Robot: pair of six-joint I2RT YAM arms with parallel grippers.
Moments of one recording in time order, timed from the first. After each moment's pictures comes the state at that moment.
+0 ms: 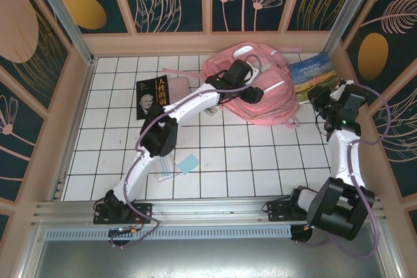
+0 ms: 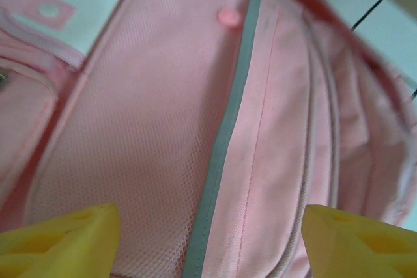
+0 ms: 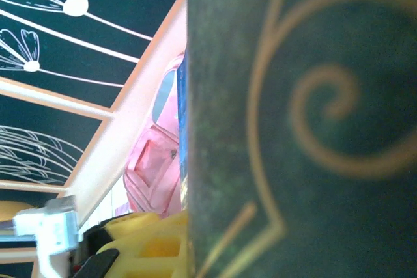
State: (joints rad) left arm -0.80 2.46 2.26 -0.53 0.12 -0.16; right arm -0.36 1.13 0.82 -0.16 -0.54 0.70
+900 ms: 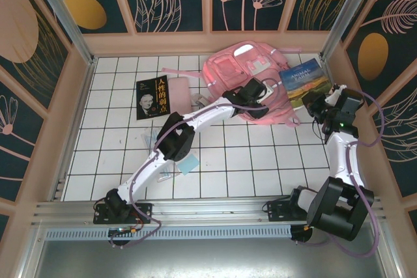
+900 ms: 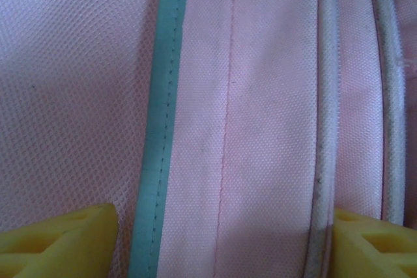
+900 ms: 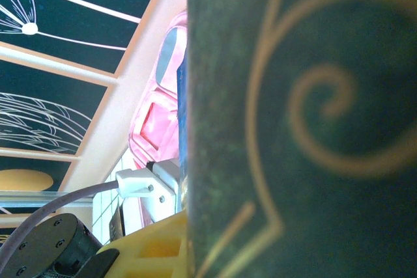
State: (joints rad) left arm -0.88 2.67 2.39 -0.51 -0.07 0.08; right arm -0.36 1.13 0.77 -0.18 -0.63 0.70
